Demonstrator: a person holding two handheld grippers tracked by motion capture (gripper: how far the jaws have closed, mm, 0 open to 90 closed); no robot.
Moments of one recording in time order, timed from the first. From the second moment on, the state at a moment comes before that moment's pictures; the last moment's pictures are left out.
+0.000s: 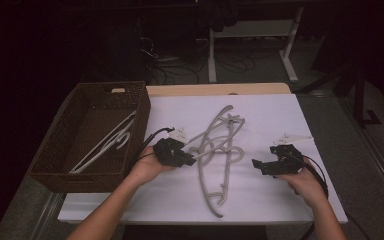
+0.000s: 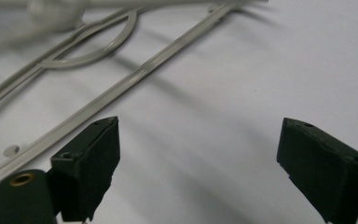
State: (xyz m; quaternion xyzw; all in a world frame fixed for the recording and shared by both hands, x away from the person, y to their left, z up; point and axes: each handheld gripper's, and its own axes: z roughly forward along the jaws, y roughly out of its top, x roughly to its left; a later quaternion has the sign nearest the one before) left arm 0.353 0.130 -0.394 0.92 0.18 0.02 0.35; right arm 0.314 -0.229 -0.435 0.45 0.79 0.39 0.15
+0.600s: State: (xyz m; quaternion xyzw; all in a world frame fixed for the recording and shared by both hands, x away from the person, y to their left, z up) left arm 0.368 0.154 -0.303 0.89 0.23 0.06 0.40; right arm 0.314 -0.220 -0.445 0.42 0.80 0.39 0.16
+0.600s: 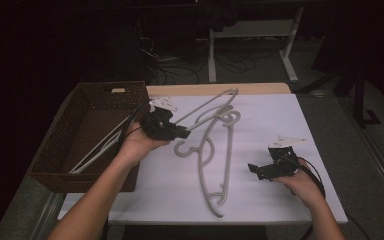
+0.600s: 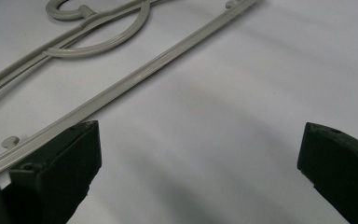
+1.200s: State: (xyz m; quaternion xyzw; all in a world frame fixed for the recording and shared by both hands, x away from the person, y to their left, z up) left arm 0.373 0.295 -0.261 0.86 0.29 0.13 0.40; right arm 0.316 -0.224 -0.444 0.43 0.80 0.40 0.16
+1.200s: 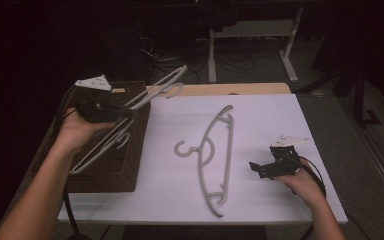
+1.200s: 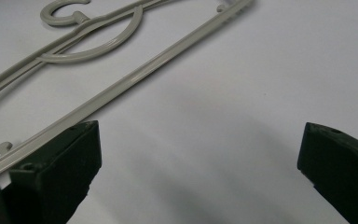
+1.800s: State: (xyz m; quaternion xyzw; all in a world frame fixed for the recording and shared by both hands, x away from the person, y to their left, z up) left arm 0.353 0.399 -0.311 0.83 0.36 0.14 0.40; right arm 0.319 -0.226 -0.446 0.43 0.80 0.39 0.15
